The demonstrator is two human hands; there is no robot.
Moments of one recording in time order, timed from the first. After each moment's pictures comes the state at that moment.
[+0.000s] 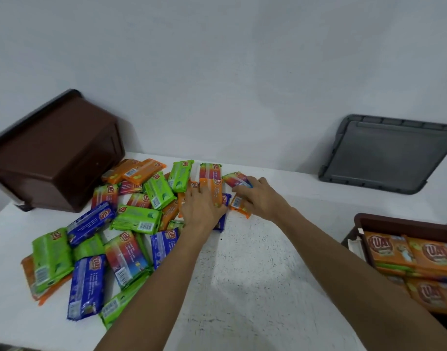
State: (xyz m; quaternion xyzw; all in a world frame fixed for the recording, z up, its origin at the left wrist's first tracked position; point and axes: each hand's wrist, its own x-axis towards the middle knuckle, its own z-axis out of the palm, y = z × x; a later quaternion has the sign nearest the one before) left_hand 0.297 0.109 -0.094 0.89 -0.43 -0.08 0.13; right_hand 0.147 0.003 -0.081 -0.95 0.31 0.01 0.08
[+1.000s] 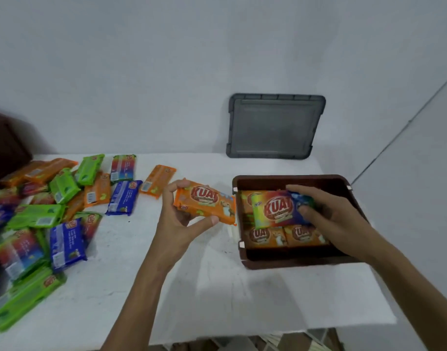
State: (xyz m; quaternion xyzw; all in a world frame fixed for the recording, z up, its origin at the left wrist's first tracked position) left_hand 0.068 0.186 0.001 0.52 -0.41 -0.44 0.61; right_hand -0.217 0.102 0.045 -0.75 0.44 -0.21 0.45
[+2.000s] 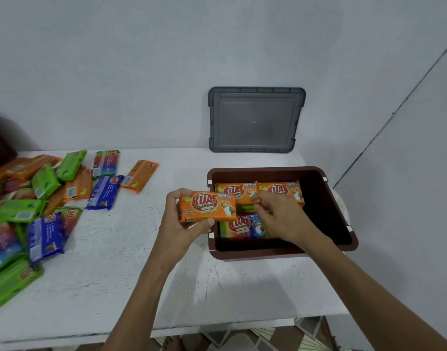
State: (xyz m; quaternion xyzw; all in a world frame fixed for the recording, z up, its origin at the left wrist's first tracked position) left_hand 0.006 0.181 -0.022 0.62 -0.39 -0.41 0.55; right_hand -0.203 0.078 -0.011 -0.83 0.49 -0.11 0.23
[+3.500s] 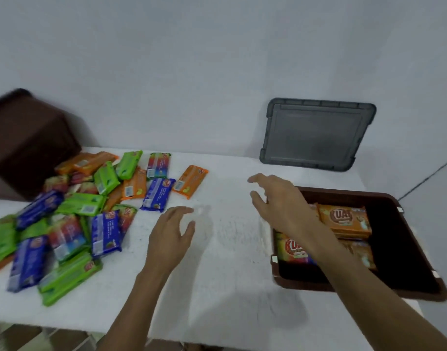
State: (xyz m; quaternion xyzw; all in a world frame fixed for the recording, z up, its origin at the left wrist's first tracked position) left_hand 0.144 0.196 -0.076 0.80 -0.52 -0.11 0.29; right_hand -0.071 0.071 0.023 -0.88 0.41 -0.16 0.17
